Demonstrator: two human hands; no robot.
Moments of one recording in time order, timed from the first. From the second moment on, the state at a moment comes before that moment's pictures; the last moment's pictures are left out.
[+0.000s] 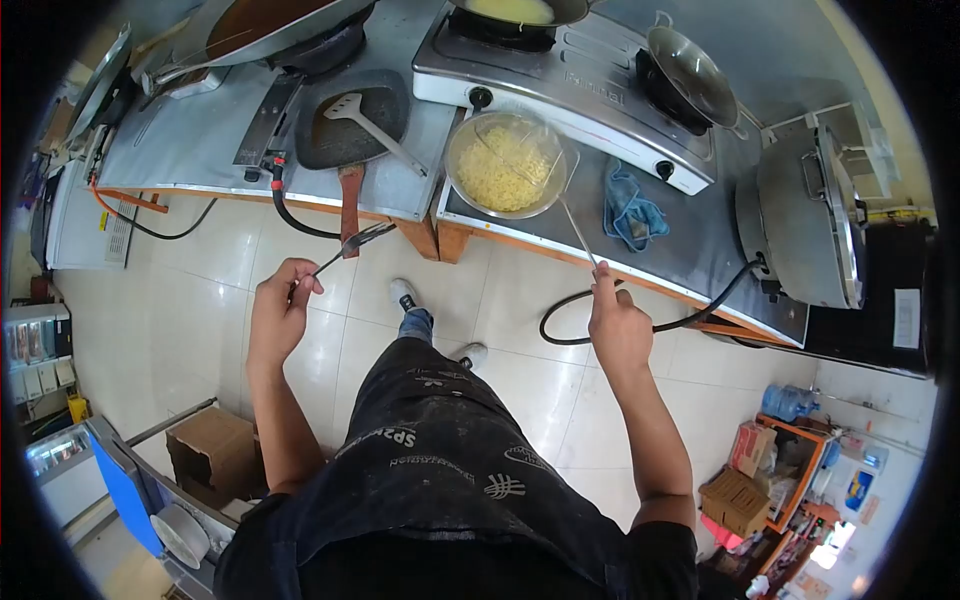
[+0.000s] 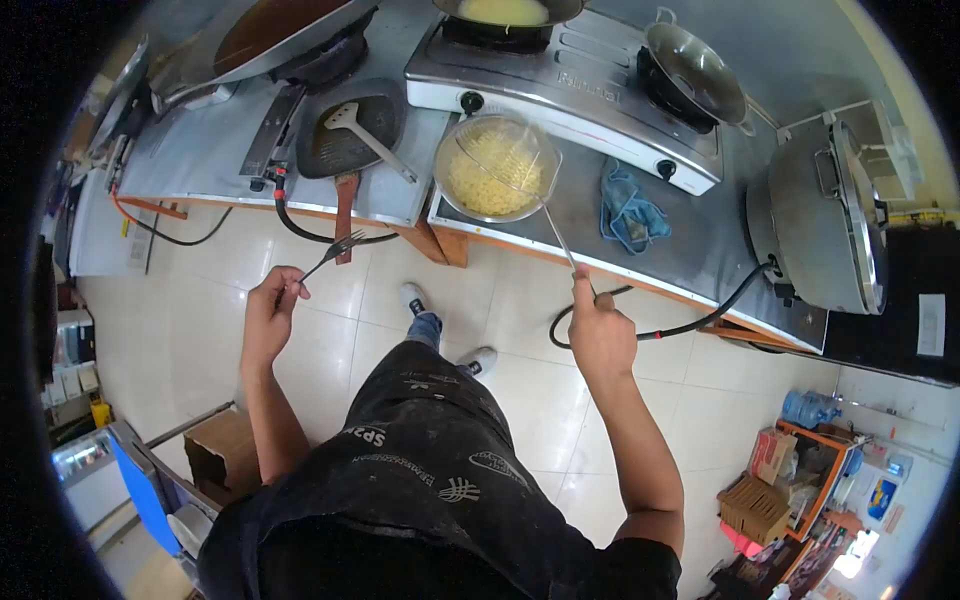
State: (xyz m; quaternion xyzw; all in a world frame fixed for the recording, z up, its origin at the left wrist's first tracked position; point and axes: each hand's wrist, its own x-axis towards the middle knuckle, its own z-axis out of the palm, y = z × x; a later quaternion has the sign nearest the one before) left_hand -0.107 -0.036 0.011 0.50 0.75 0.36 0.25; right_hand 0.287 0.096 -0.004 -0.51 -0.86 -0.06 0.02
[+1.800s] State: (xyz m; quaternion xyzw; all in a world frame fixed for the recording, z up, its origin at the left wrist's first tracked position) left_hand -0.088 0.019 -0.005 0.26 0.83 0.47 0.16; right_hand 0.210 0.523 0.140 -0.46 -0.67 0.58 -0.03
